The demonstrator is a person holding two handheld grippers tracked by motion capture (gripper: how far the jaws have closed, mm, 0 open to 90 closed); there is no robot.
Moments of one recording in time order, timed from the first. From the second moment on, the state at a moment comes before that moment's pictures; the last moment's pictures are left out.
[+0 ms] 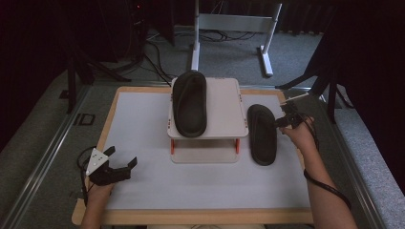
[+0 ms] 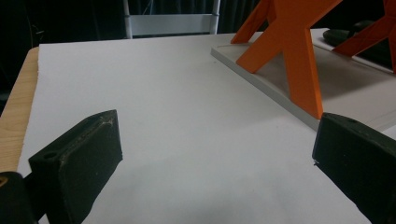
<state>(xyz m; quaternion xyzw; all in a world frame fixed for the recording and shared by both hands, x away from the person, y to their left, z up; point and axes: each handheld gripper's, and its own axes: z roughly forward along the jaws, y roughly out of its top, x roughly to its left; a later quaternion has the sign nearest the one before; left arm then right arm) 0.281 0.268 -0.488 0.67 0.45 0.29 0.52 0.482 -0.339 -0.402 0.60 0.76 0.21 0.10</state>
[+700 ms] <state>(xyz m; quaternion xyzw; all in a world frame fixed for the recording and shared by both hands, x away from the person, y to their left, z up) 0.282 0.268 -0.488 0.67 0.45 0.29 0.52 0.502 -0.329 -0.407 0.64 0.75 0.14 0.04</state>
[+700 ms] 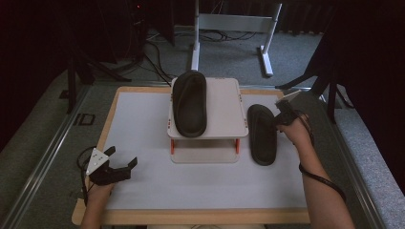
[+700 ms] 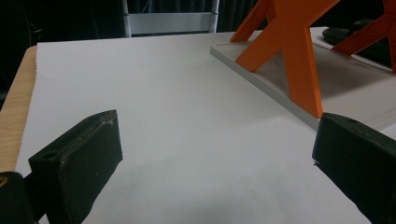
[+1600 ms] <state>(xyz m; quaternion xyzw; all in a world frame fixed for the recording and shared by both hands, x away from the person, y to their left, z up) 0.282 0.268 -0.488 0.67 0.45 0.29 0.51 0.492 -0.346 -0.344 0.64 0.74 0.17 0.06</state>
